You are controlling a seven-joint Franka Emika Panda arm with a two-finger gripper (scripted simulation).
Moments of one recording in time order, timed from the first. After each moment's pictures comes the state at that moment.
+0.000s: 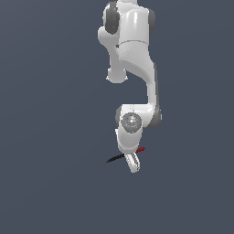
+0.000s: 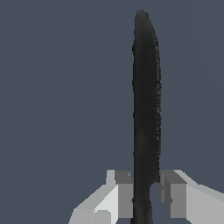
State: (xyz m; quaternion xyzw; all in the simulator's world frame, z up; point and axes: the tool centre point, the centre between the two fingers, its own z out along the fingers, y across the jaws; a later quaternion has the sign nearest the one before) arm 0.075 0.047 0.010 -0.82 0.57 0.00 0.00
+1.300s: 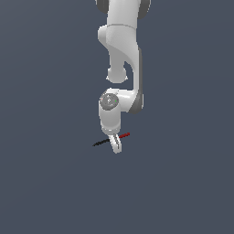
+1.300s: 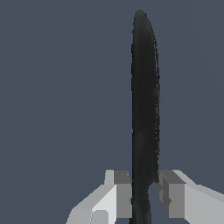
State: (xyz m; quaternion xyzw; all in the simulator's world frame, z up) arm -0.004 -0.028 0.027 -0.82 0.57 0.00 0.00
